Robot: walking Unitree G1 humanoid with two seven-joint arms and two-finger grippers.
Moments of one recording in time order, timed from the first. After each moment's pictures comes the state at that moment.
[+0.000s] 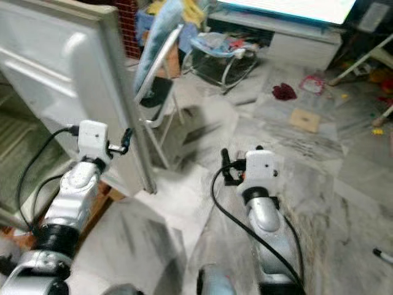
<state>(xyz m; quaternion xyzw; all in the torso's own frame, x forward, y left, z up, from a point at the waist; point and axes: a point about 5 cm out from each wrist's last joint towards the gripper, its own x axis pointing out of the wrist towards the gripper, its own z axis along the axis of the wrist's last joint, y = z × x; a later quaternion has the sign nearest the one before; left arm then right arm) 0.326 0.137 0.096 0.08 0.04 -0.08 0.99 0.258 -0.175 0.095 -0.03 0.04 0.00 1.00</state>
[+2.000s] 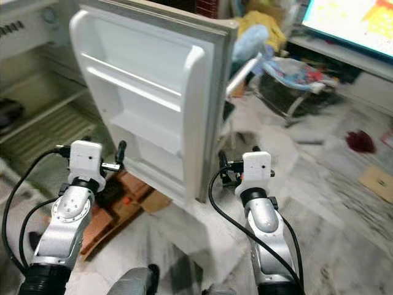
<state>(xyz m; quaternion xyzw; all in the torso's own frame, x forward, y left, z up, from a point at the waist) 0.277 0.160 0.099 0.10 0.00 -0.02 0.99 0.260 -0.164 0.095 -0.04 0.03 0.03 1.00</state>
